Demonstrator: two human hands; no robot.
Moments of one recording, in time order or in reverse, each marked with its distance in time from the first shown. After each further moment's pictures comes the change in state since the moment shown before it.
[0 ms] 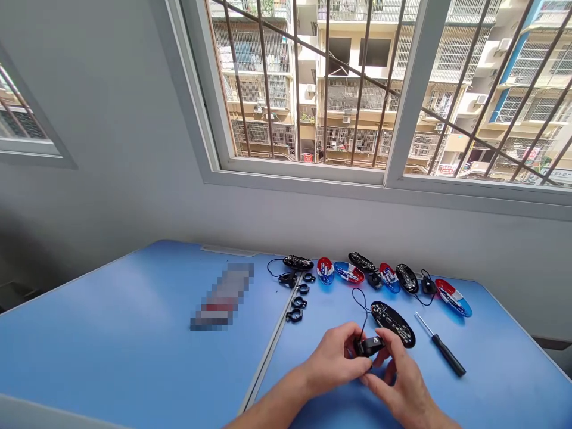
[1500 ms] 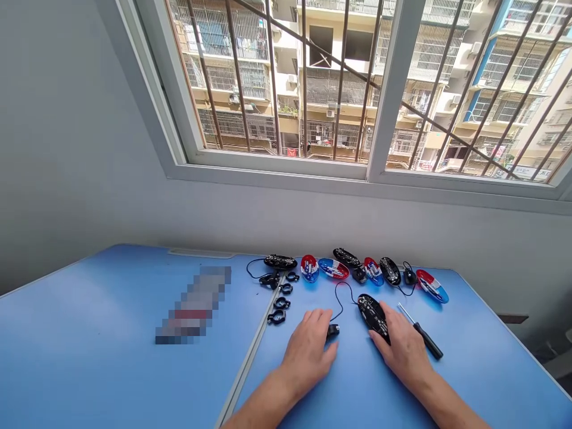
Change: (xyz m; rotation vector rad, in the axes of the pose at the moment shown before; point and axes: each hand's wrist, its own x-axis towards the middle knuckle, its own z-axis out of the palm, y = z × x) left_hand -0.003 0.004 -0.014 0.805 0.136 -0.008; right_hand 0.026 0.025 -0.034 -0.788 0.312 -0.340
